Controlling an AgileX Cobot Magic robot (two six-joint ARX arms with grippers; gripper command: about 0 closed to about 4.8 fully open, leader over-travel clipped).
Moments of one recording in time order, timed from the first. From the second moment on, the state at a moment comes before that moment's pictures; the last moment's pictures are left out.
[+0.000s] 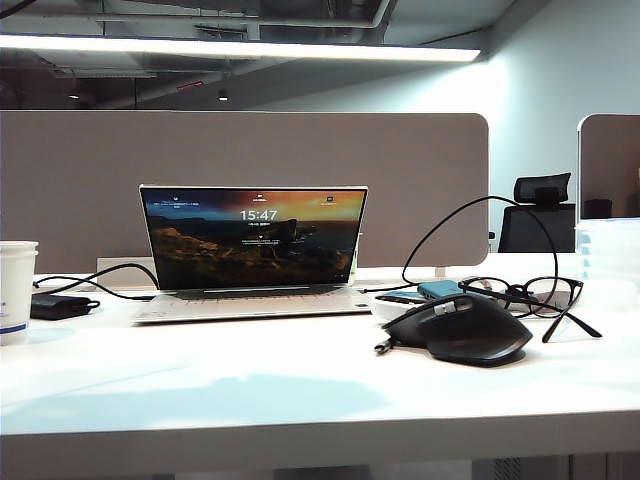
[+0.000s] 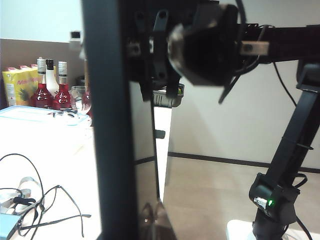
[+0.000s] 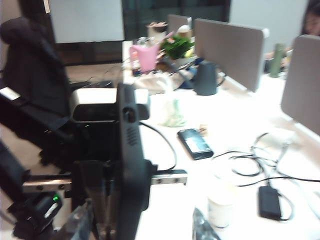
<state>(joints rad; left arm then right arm) -0.32 0.99 0.52 0.79 1.09 -0.35 0.56 1.25 1.18 0.08 -0.94 0.04</state>
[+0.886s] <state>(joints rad) -0.32 1.00 0.52 0.80 1.10 -0.35 0.66 1.31 1.18 0.14 -0.96 0.07</state>
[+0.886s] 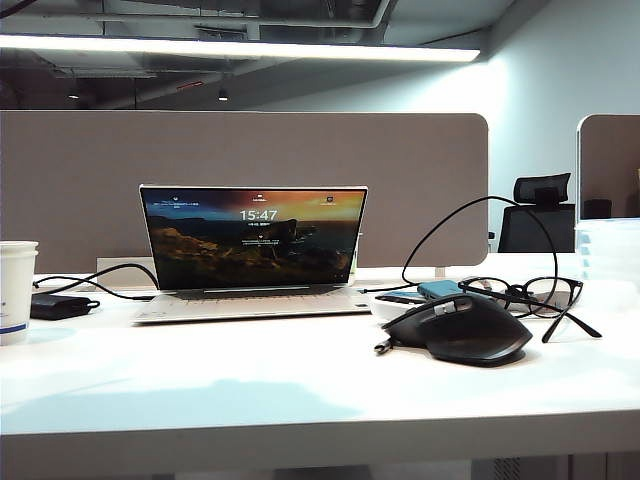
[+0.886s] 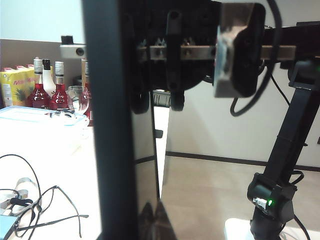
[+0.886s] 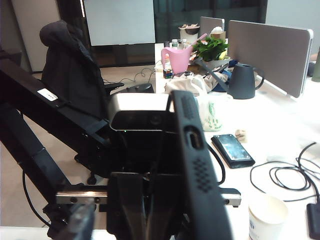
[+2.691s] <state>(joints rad) -0.36 0.99 0.53 0.56 1.13 -0.17 0.69 1.35 1.17 -0.11 -0.97 -0.11</state>
